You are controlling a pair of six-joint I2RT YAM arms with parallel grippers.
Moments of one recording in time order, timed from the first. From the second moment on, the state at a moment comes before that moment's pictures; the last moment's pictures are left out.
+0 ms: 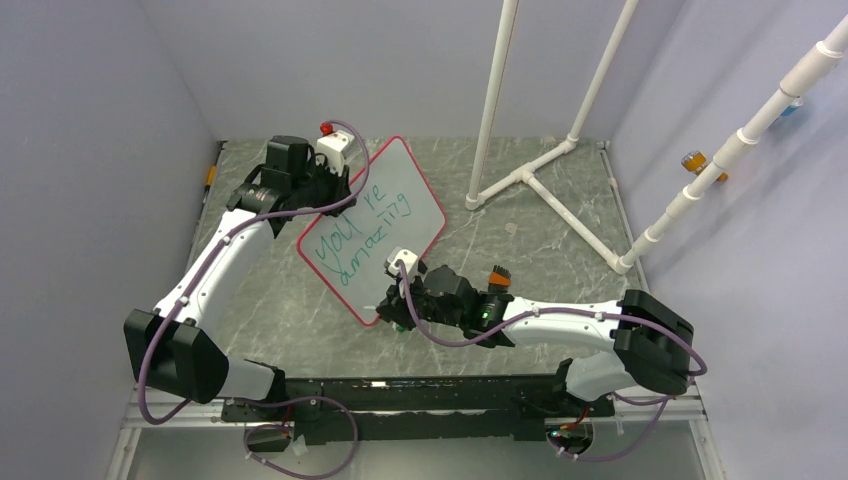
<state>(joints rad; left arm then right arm) -0.29 1.37 1.30 -0.55 0.31 0.13 1.15 1.38 0.71 0.32 -0.04 0.18</state>
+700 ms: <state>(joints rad) -0.29 1.37 1.30 -0.55 0.31 0.13 1.16 1.50 0.75 0.37 0.04 0.18</state>
